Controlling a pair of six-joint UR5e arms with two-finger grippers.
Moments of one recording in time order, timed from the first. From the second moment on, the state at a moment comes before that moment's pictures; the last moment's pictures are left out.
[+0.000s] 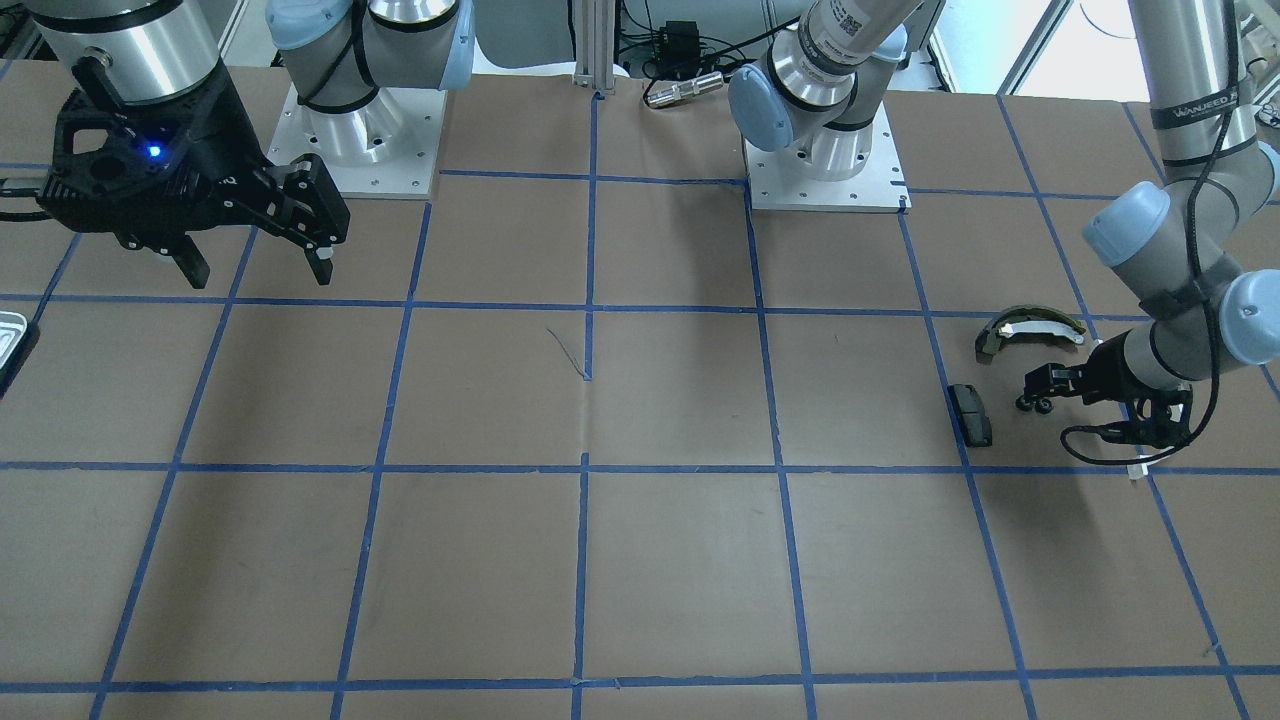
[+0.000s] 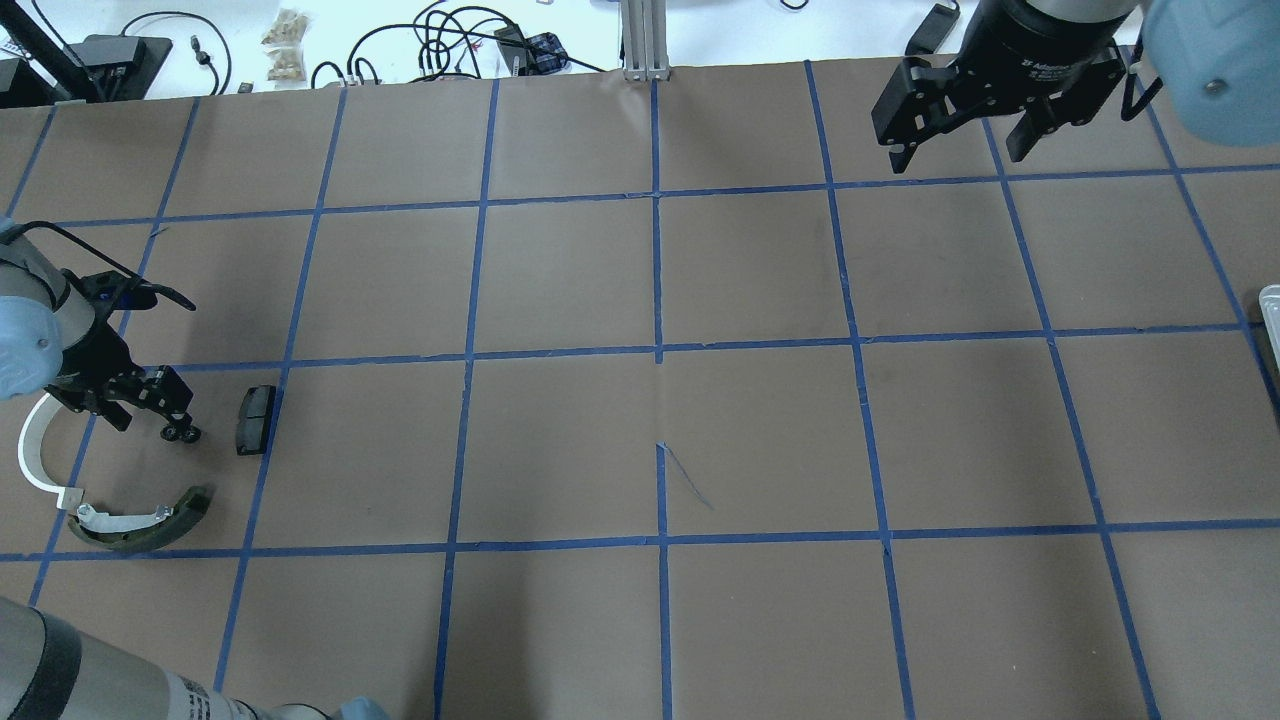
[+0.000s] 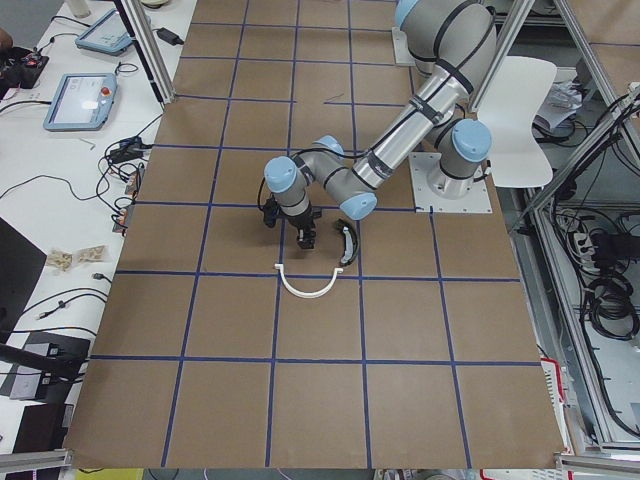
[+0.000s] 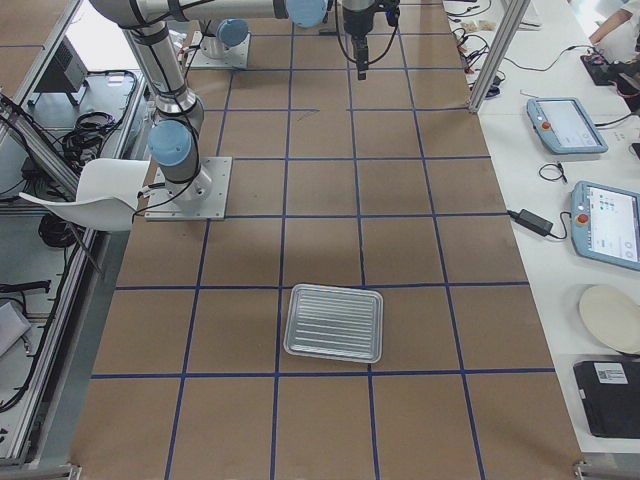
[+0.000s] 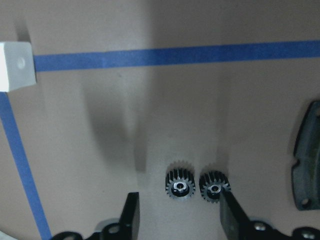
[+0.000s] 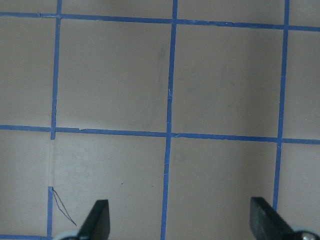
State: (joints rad) left arm -0.94 -1.95 -1.88 -1.04 1.73 0.67; right arm 1.56 -1.55 1.51 -1.66 -1.56 -0.07
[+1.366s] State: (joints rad) left arm -1.51 -1.64 -1.68 -1.43 1.61 0.15; right arm 1.56 -1.54 1.51 -1.67 -1.53 -0.06
